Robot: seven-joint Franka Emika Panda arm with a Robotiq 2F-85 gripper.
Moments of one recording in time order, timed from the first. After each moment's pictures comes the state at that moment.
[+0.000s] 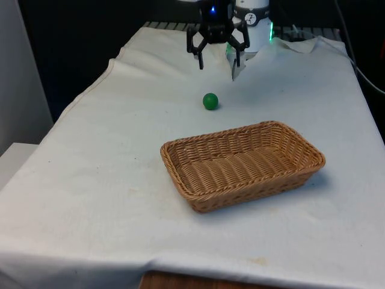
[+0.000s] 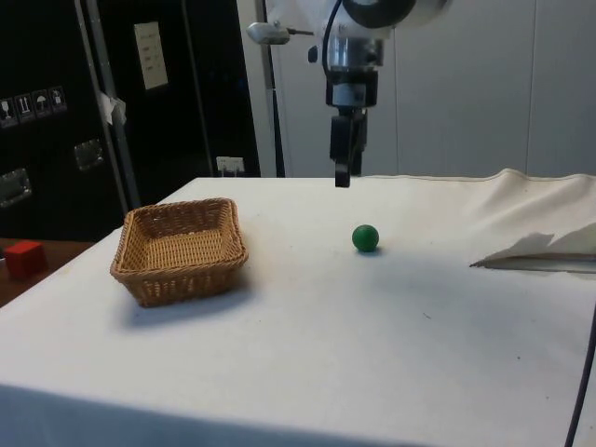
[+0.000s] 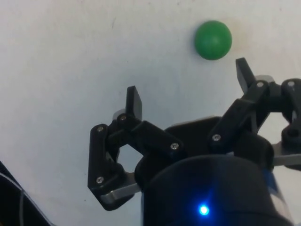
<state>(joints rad) 0.45 -0.06 -0.63 -2.62 0.17 2.62 -0.37</state>
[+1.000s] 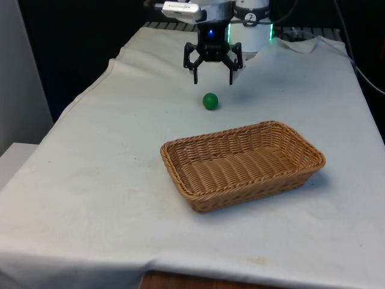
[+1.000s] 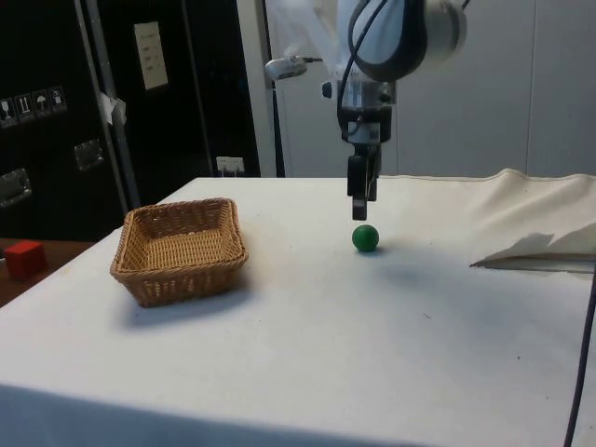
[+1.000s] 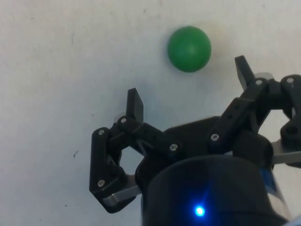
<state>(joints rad) 0.45 0.08 -0.61 -2.67 0.23 2.80 -0.41</state>
